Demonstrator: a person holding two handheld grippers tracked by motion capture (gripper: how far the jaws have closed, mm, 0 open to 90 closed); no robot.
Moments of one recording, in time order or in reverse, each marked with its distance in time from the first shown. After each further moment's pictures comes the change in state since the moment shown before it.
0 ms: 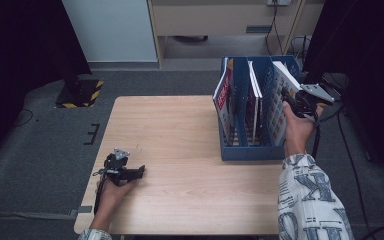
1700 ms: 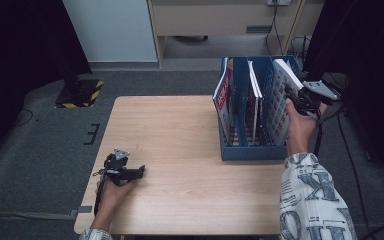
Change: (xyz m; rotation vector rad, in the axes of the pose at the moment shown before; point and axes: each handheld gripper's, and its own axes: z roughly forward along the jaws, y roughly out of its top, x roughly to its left) left arm -0.001 0.000 0.000 0.000 0.005 -0.004; right arm -0.006 0.010 0.001 -0.030 -0.021 -0.037
